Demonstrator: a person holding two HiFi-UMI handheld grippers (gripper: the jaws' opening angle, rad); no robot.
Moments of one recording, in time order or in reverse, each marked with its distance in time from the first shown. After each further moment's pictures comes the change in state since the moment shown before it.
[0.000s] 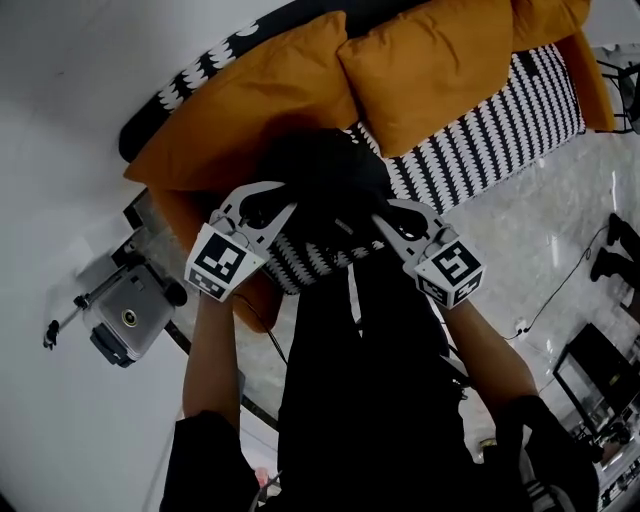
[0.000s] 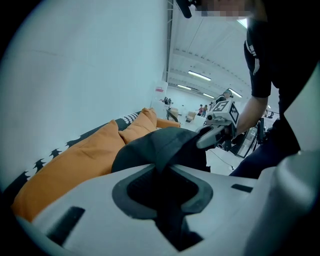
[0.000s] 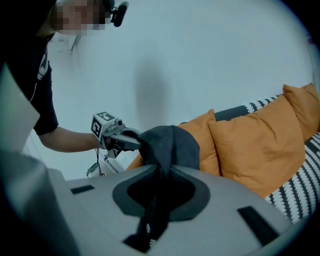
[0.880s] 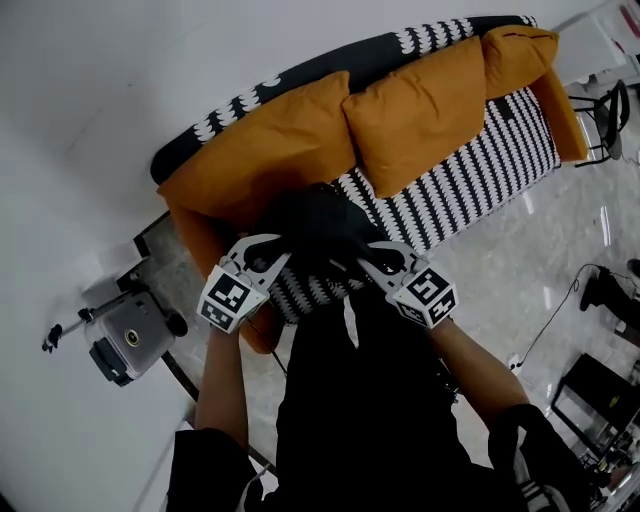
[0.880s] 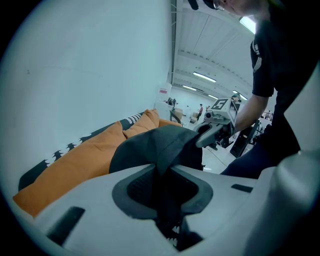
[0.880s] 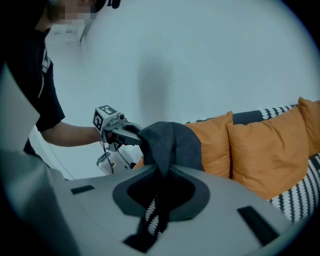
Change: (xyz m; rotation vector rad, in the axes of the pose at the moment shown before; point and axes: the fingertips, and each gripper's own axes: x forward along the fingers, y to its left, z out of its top) left arm -0.060 -0.036 -0.015 -0.058 0.012 0.054; right arm -0.011 0.062 -0.003 -0.094 0.108 0.072
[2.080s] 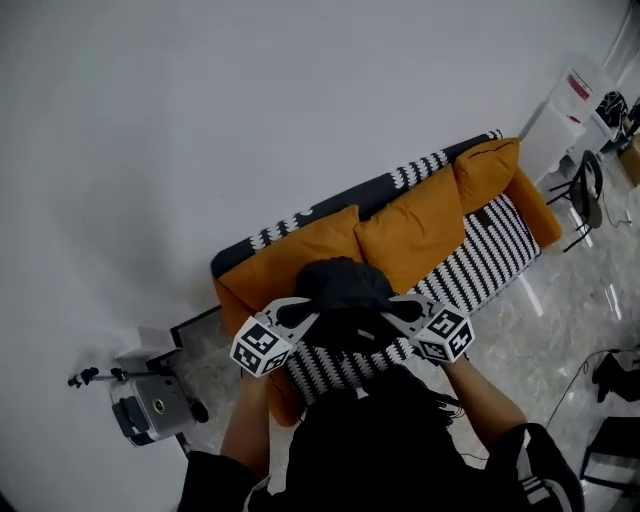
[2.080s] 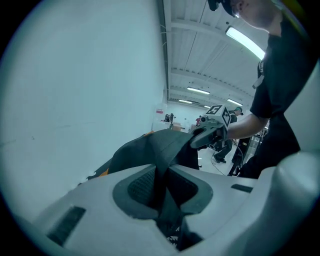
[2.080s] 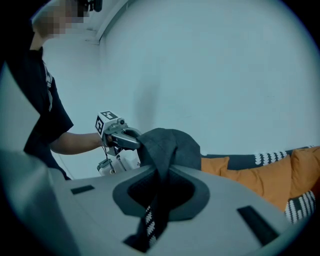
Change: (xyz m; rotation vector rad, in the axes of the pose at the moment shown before) left arm -0.077 -0.018 0.133 0.050 -0.181 0.009; right arm -0.084 0.029 0.139 -0.160 -0.090 -0.029
